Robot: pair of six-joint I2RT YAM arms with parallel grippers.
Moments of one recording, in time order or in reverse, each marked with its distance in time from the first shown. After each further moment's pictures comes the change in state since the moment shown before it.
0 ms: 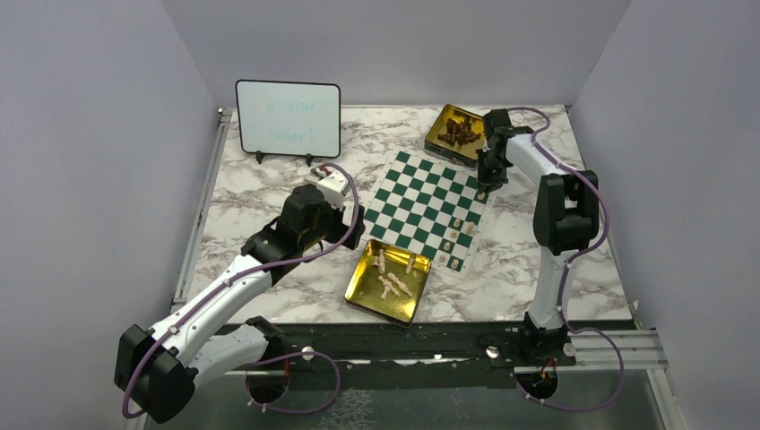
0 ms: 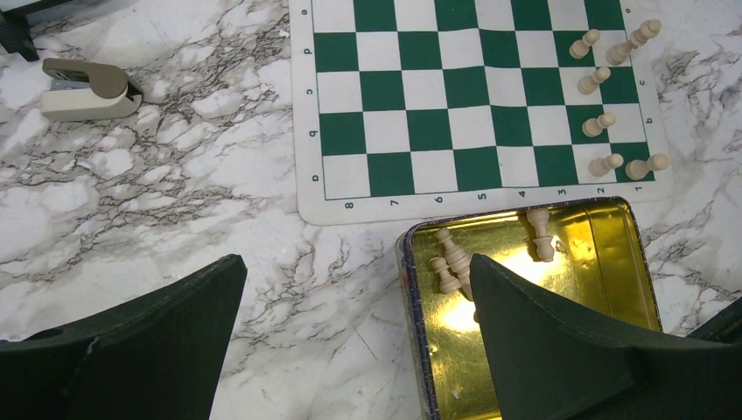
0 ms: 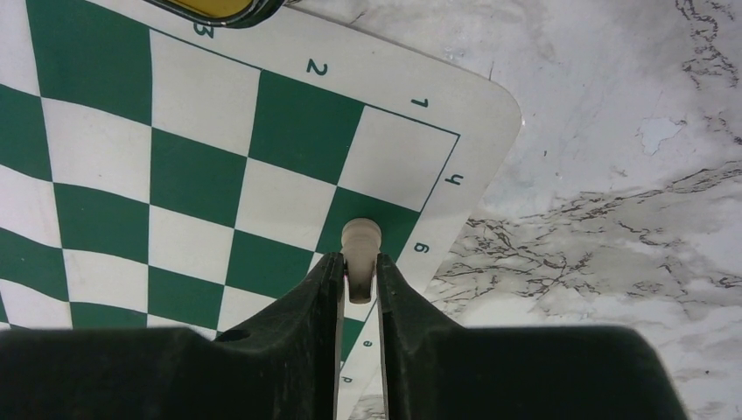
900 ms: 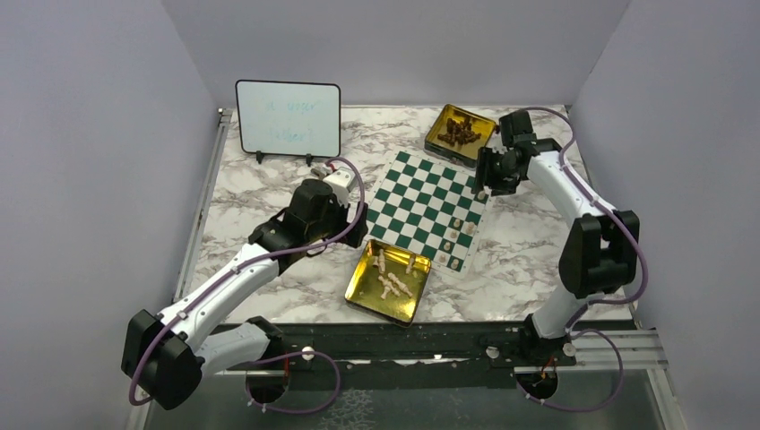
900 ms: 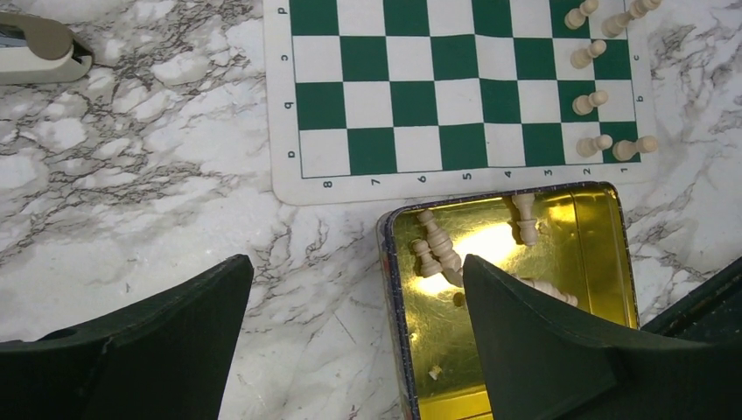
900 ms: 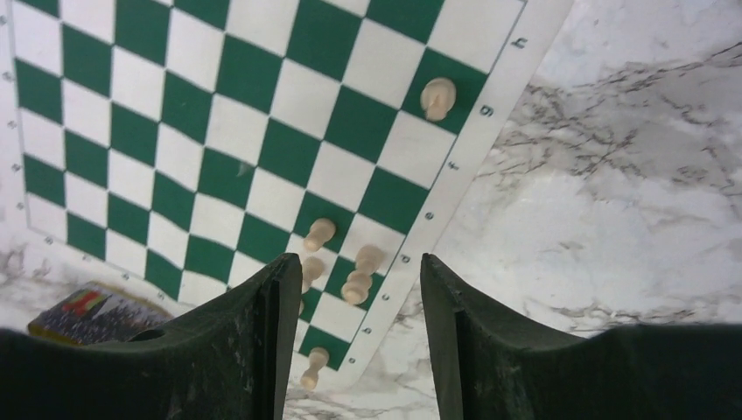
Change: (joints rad) left arm 0.000 0.080 0.063 -0.077 0.032 -0.039; right arm 0.017 -0.351 -0.232 0.038 -0.134 0.038
